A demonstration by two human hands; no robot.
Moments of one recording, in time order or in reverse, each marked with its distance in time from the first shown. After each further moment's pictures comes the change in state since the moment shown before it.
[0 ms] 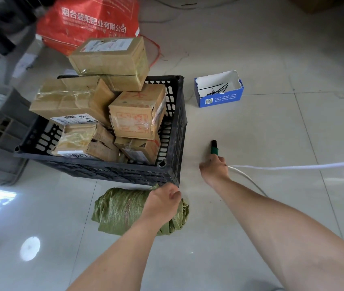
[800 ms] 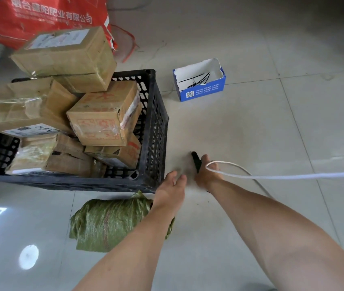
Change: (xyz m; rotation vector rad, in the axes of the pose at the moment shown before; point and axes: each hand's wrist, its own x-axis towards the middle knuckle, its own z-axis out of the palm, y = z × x) left_hand 0.043 0.060 0.049 -0.291 -0.045 -0.148; right_hand 0.038 0.039 -0.009 -0.166 -0.082 0.005
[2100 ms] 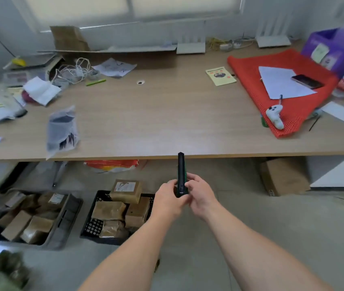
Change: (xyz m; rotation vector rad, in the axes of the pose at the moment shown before) left_hand -0.501 0.511 -0.188 0.175 0.189 0.415; right_hand -0.491 -0.243 -0.557 1.358 -0.179 -0.092
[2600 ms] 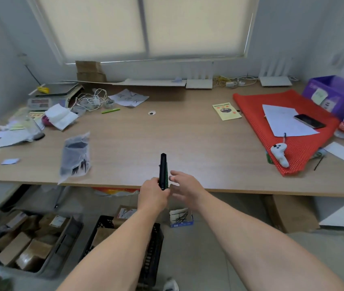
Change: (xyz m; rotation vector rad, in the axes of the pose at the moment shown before) left_hand 0.065 0.038 -0.096 0.116 0.252 -0.057; right_hand 0.007 -0.089 0.095 -0.438 -0.257 -0.051
